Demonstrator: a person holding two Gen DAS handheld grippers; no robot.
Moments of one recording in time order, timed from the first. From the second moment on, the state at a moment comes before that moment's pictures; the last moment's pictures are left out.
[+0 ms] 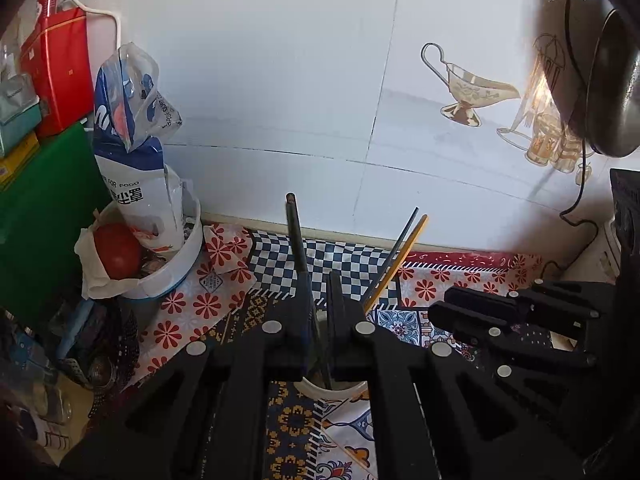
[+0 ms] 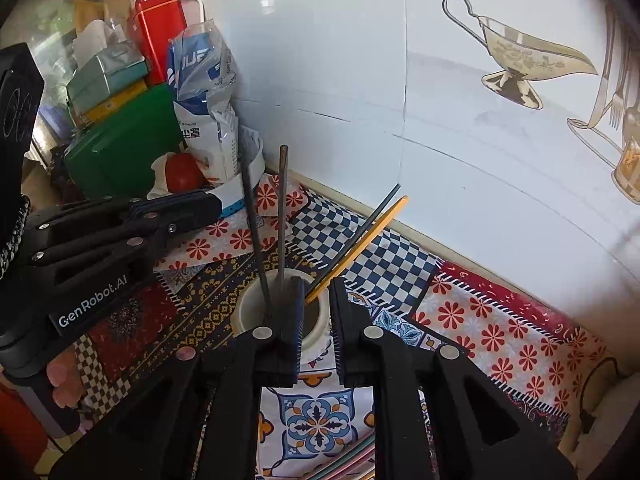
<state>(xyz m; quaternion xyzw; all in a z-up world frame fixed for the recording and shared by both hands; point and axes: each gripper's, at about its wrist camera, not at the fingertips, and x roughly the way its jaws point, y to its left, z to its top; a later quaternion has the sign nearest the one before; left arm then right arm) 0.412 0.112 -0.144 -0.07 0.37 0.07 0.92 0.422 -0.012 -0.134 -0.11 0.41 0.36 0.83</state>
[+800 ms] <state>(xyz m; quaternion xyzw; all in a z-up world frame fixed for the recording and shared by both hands) 0.374 0.030 -0.193 -0.02 0.45 -0.01 0.89 0.384 -0.105 -0.174 -0.10 0.44 0.27 0.85</state>
